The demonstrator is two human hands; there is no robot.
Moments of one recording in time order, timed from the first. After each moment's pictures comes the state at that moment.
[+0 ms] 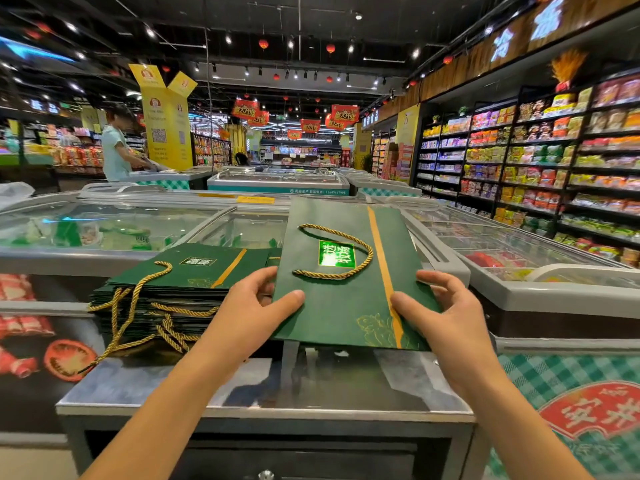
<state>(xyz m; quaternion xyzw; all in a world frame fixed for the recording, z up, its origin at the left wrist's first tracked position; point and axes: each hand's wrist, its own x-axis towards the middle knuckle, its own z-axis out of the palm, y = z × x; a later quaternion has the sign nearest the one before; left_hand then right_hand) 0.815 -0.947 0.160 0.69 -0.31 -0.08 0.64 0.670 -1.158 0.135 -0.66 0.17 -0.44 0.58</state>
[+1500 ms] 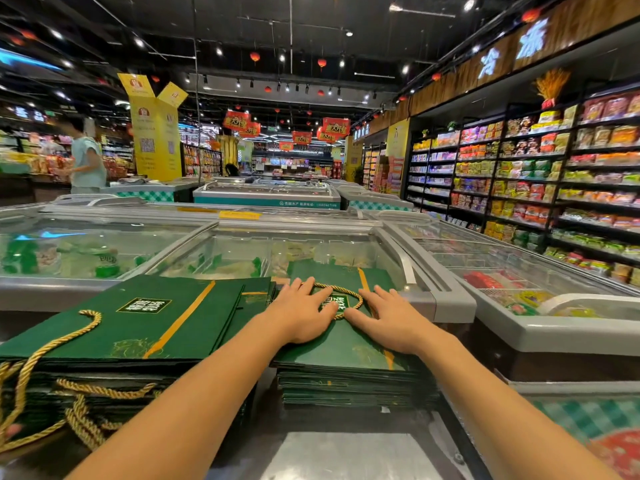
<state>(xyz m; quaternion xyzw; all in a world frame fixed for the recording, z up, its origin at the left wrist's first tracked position) 0.955 -1.133 0.157 0.88 -0.47 0.00 0.09 0.826 -1.285 0.152 -0.97 0.22 -0.08 0.11</state>
